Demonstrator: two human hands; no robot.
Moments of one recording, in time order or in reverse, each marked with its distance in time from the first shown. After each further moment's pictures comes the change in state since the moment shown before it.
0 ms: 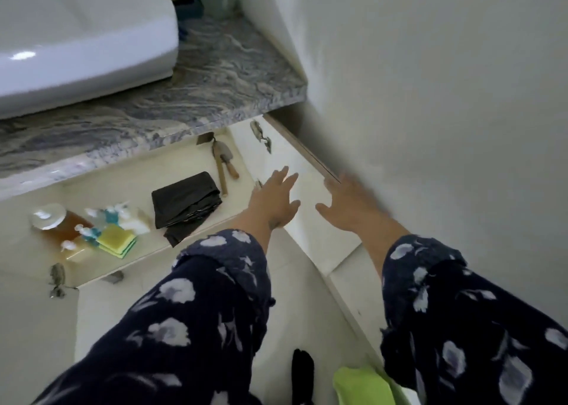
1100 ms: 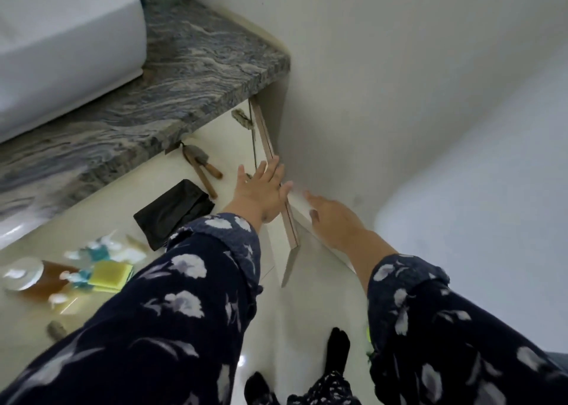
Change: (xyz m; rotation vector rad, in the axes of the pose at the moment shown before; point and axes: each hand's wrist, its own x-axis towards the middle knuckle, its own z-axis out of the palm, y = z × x) left_hand -0.004 -0.083 -0.013 0.400 -0.195 0.253; right_hand -0.045 -0.104 0.076 0.372 0.052 0.076
